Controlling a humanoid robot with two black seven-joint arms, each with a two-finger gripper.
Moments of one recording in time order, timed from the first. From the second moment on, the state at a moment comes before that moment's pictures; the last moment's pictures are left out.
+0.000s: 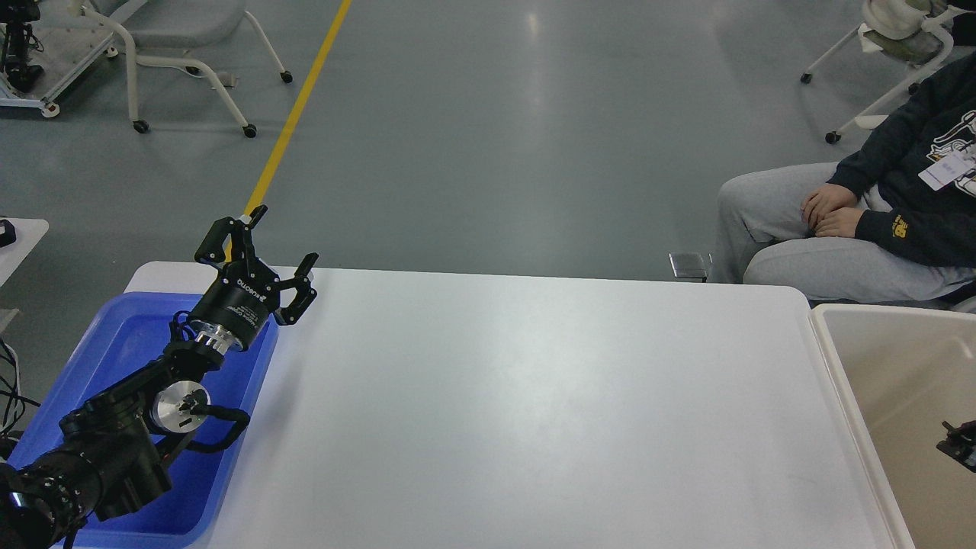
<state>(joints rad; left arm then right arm) -0.66 0.33 -0.60 -0.46 0.07 -0.61 -0.61 0.65 -0.51 0.41 0.07 0.44 0.10 -0.07</state>
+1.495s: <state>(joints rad) -0.65 0.33 -0.60 -0.46 0.07 -0.61 -0.61 0.91 -0.06 0.78 0.35 0.31 0.64 0.04</state>
